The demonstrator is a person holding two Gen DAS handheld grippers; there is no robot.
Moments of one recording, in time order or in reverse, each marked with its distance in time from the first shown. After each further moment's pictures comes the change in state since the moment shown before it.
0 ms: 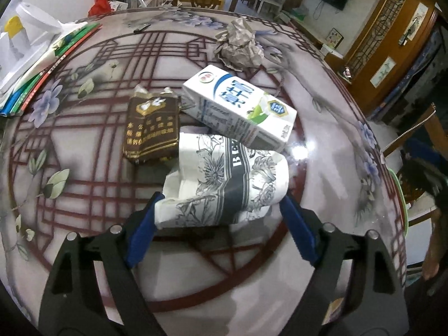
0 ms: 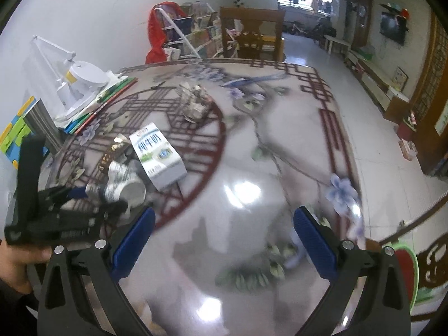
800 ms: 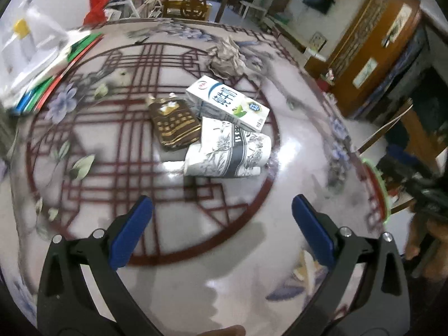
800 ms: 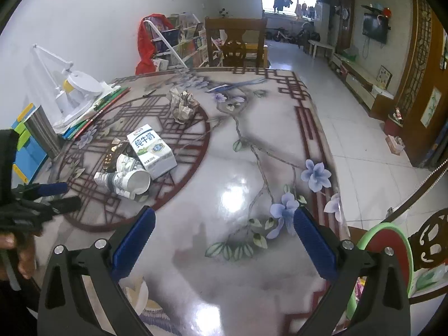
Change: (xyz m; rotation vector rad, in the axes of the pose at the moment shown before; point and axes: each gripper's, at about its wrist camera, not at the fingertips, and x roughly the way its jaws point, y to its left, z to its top) left arm -0.051 0.000 -0.017 0.039 -0.025 -0.070; right arm -0.044 -0.013 -0.035 0.059 -0.054 -0.061
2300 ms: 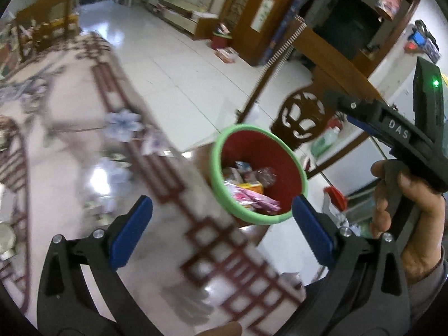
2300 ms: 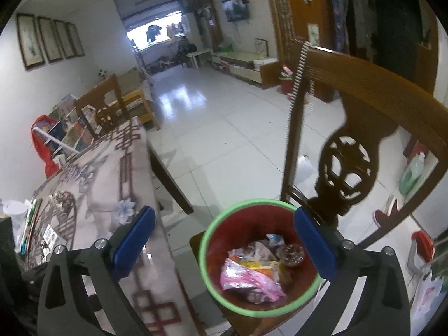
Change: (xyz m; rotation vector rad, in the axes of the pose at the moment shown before) left arm 0.053 -0.310 0.011 0.391 0.117 -0.328; right arm -0.128 -0.261 -0.064 0.536 -0.161 -0.310
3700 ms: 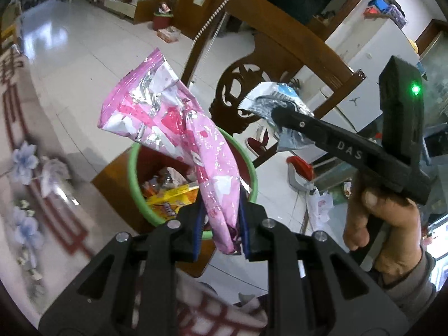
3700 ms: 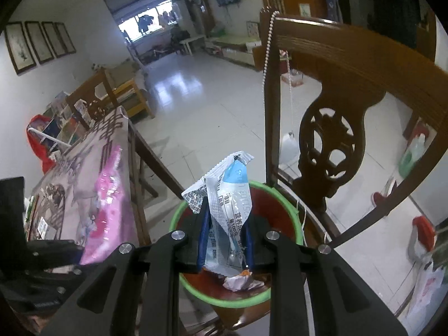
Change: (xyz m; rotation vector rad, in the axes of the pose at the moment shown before) left arm 0.084 -0.087 0.029 0.167 0.159 -0.242; right arm 0.014 -0.081 -0.018 0.066 0.097 0.005
